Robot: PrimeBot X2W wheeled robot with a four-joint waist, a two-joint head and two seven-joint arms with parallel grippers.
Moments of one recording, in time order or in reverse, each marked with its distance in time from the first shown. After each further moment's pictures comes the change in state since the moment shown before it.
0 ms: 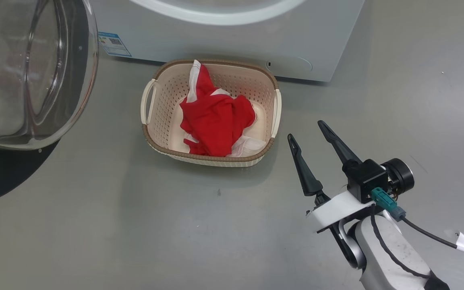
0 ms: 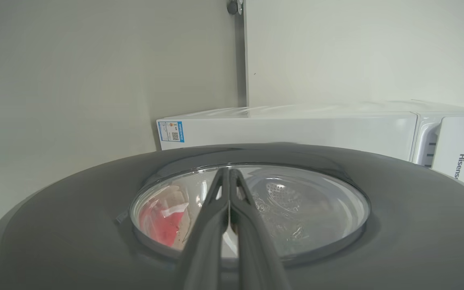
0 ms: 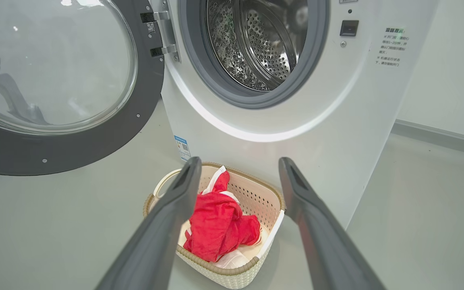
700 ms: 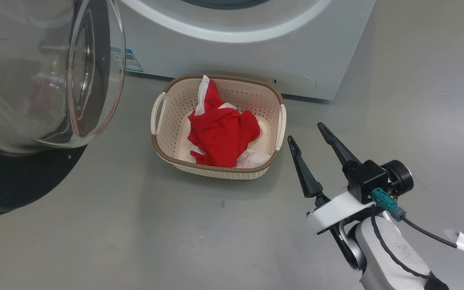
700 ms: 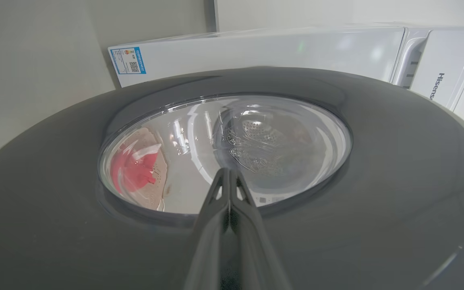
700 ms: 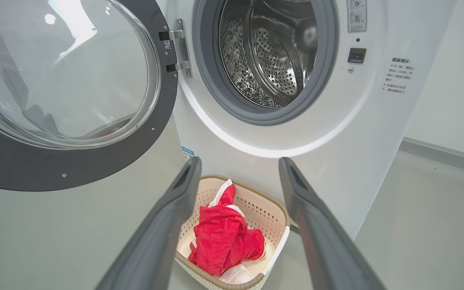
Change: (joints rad) left arm 0.032 -0.097 -0.026 -0.028 -0.079 -0.069 0.228; right arm 0.002 0.002 -0.003 0.011 0.009 0.010 0.000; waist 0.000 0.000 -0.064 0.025
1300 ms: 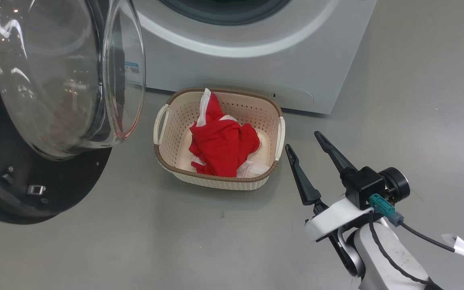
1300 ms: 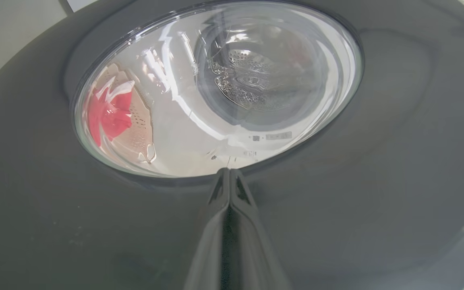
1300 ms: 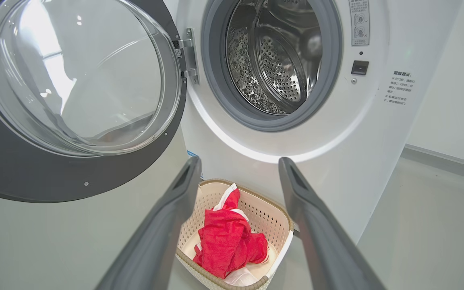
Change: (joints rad) left arm 0.086 -0.114 -0.050 -0.136 -0.062 -0.003 0.188; right arm 0.022 0.002 0.009 0.007 0.012 0.009 0.000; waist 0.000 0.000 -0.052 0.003
